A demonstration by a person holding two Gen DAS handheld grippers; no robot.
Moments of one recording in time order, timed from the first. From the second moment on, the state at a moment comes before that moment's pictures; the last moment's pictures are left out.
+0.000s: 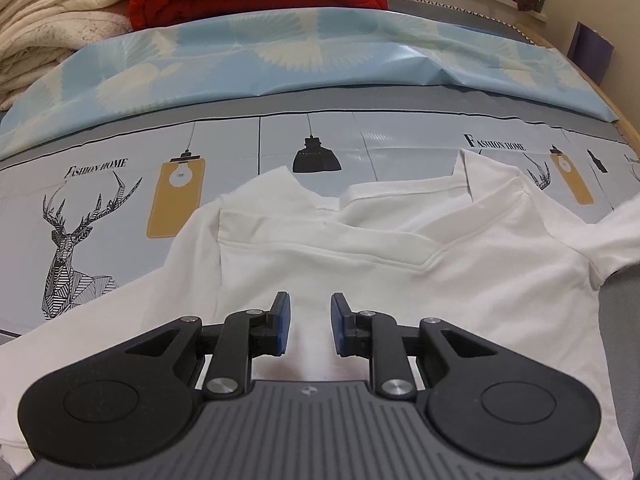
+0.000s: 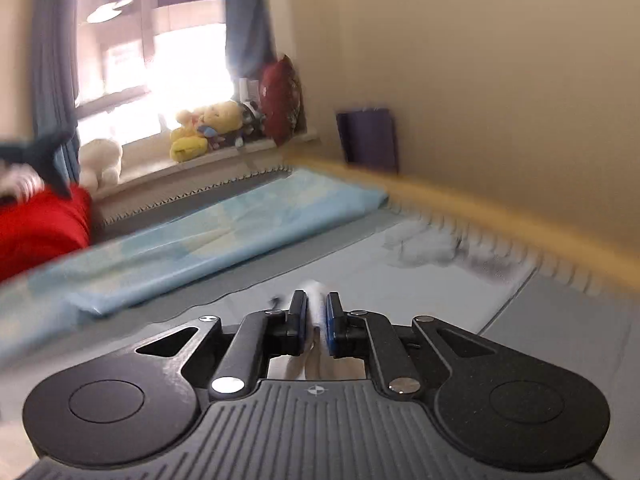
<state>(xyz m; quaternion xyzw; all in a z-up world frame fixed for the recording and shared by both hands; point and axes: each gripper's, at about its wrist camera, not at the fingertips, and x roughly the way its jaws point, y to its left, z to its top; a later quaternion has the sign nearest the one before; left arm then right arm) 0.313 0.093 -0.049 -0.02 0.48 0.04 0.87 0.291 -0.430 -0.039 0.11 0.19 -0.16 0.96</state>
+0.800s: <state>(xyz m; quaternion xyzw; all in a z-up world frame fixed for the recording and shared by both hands) 0.316 0.087 -0.055 -0.01 0.49 0.03 0.87 0.269 -0.513 -0.153 0.48 0.30 -0.30 0.77</state>
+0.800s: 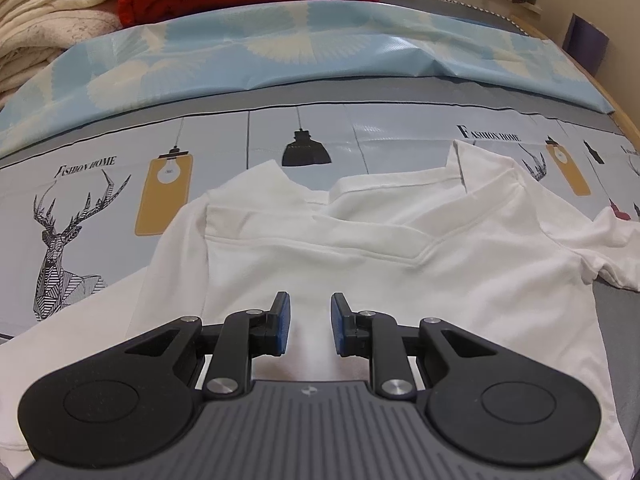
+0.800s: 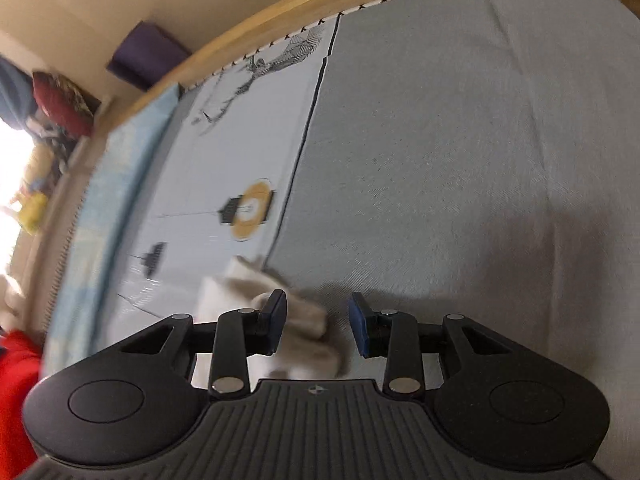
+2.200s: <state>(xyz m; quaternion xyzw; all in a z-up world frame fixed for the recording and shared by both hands) 0.325 0.073 -0.067 0.00 0.50 0.02 0.87 0.285 -0.556 -0.156 0.41 0.26 -0.28 0.83</state>
